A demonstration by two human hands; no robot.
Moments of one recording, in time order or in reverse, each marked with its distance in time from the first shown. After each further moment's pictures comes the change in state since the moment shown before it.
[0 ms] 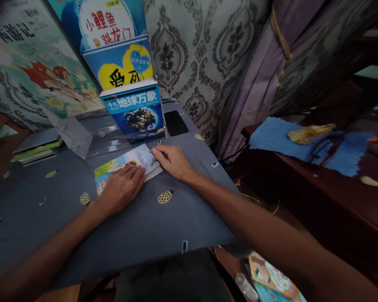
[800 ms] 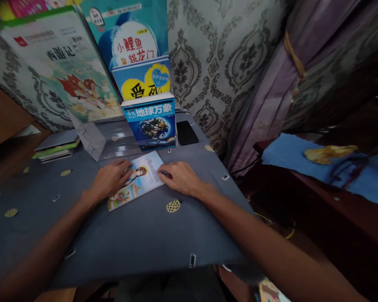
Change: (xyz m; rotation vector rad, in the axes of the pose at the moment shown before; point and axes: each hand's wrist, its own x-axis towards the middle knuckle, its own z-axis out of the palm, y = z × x) left_hand -0.011 -0.068 -0.006 -0.046 -0.127 -0.327; right_hand -0.003 -0.006 0.003 -0.423 -0.315 -0.093
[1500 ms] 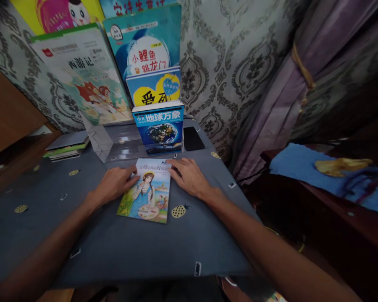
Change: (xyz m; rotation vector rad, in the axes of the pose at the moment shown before) left_hand -0.004 0.002 -0.014 -0.039 -0.201 -0.074; right_hand 0.004 0.022 0.006 -0.088 0.142 -0.023
